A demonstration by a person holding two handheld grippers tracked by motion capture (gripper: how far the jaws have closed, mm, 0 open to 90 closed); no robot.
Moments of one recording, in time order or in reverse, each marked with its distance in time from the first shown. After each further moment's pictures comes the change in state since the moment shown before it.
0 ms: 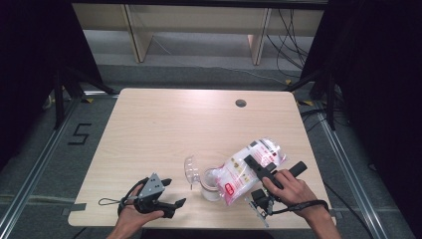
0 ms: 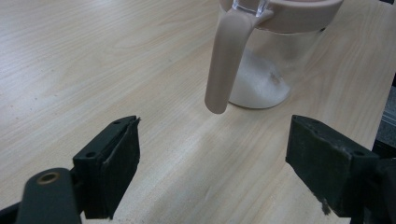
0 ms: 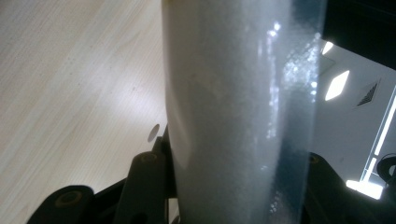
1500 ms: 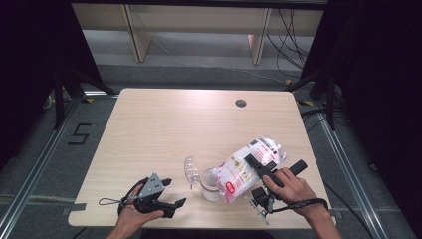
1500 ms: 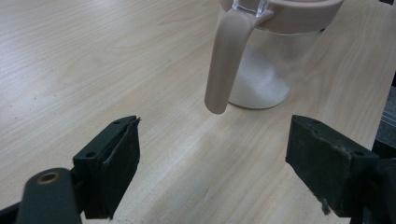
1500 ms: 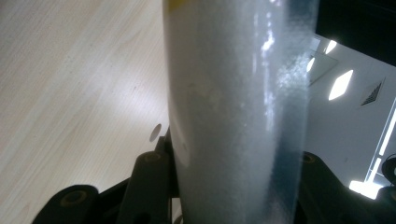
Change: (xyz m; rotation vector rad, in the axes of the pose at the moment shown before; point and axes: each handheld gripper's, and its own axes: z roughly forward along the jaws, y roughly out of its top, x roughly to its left) left arm 0.000 0.000 0.000 -0.002 0.000 -0.001; right arm 0.000 -0.003 0.002 0.007 0.008 0.023
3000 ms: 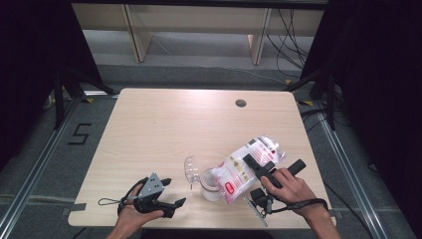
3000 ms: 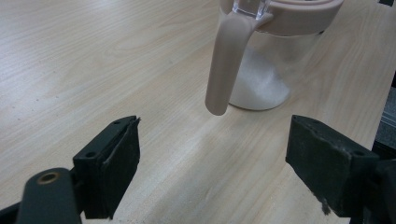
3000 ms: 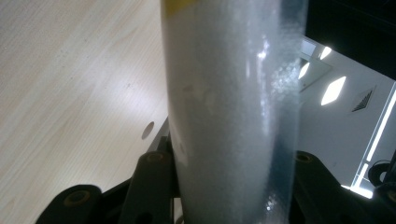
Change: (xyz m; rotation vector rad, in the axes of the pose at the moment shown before) left arm 0.000 0.000 -0.001 -0.010 -0.003 -0.006; right arm -0.003 0.004 -0.001 0.011 -0.009 -0.041
